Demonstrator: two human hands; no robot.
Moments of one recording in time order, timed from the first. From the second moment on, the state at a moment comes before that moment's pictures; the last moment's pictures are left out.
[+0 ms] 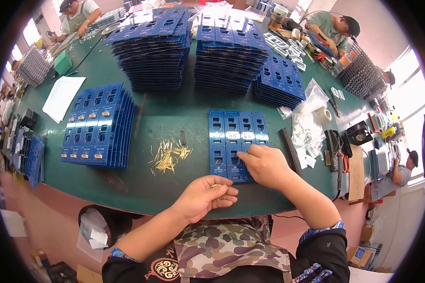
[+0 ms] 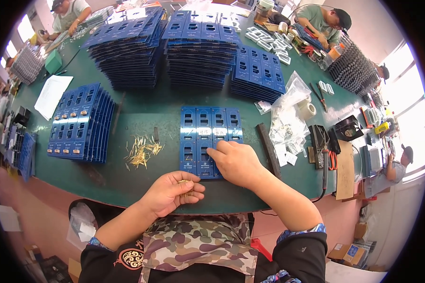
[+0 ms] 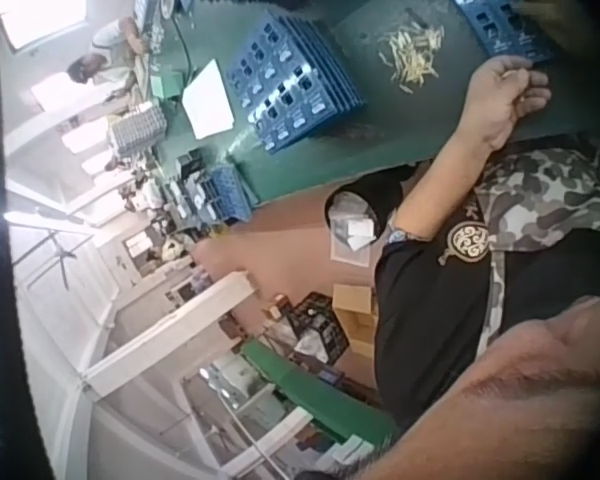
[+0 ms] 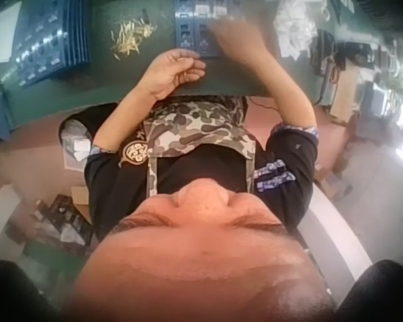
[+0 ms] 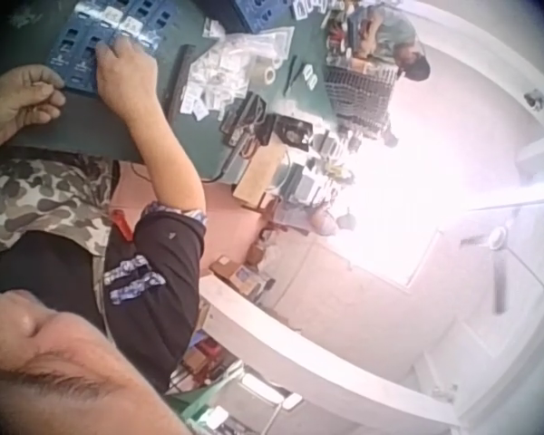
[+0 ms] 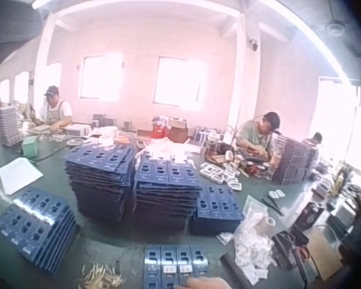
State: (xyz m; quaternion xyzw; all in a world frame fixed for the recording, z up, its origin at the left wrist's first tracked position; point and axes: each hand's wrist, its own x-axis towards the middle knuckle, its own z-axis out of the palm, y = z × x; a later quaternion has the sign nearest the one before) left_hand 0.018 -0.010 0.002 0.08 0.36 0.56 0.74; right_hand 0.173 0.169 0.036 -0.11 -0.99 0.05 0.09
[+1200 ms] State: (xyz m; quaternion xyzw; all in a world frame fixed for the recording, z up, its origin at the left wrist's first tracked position) left_hand 0.037 0.006 -0.001 0.10 0.32 0.51 0.79; right_hand 0.207 0.144 0.033 -0.12 -0.87 0.46 0.15
